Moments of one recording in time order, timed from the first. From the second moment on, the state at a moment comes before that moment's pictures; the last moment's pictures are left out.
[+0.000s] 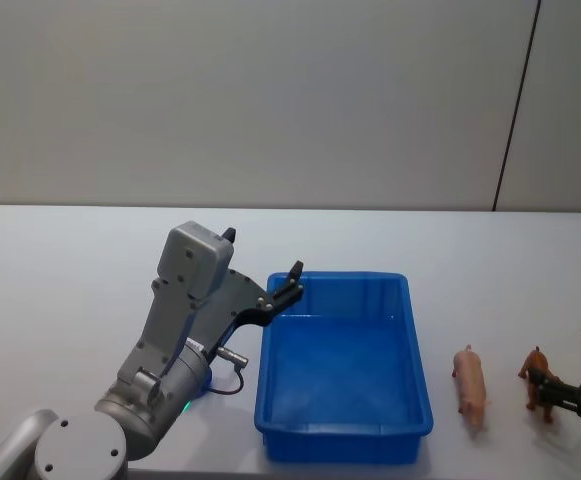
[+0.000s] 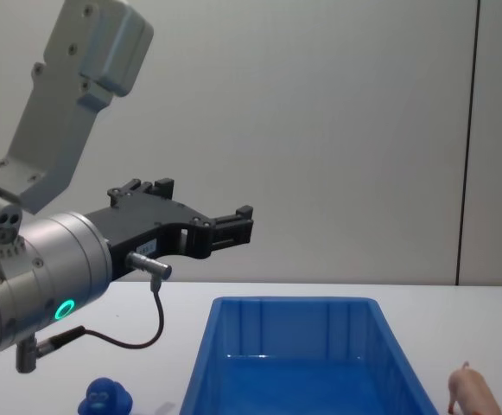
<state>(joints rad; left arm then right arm) -0.24 0.38 0.45 -1.63 -0.20 0.01 -0.01 0.01 0.52 -0.10 -1.55 0.29 0.13 0.44</state>
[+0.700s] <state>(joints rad) -0.24 0.38 0.45 -1.63 -0.20 0.01 -0.01 0.01 0.51 -0.12 -1.54 0.24 0.15 0.43</state>
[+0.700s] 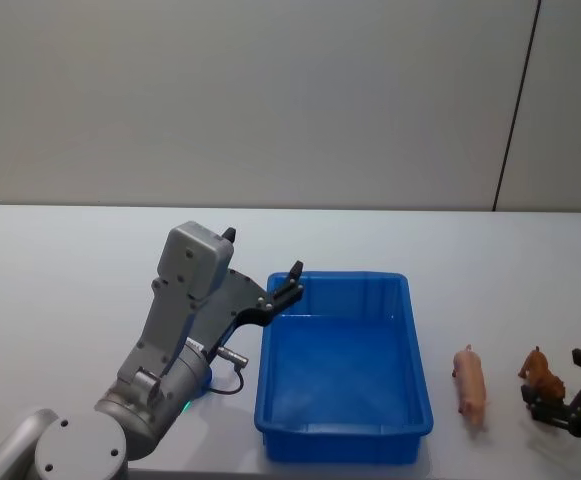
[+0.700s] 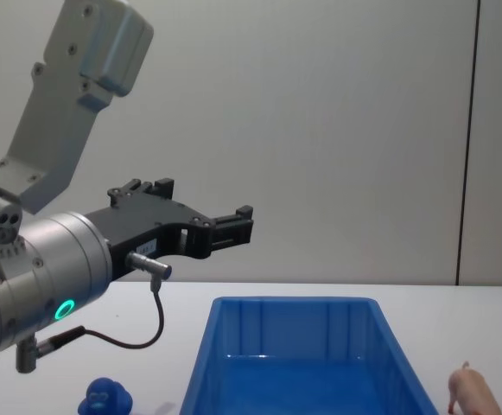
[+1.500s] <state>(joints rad) -0.24 0.38 0.45 -1.63 -0.20 0.01 -0.01 0.01 0.50 -0.14 -1.53 0.22 0.16 0.40</state>
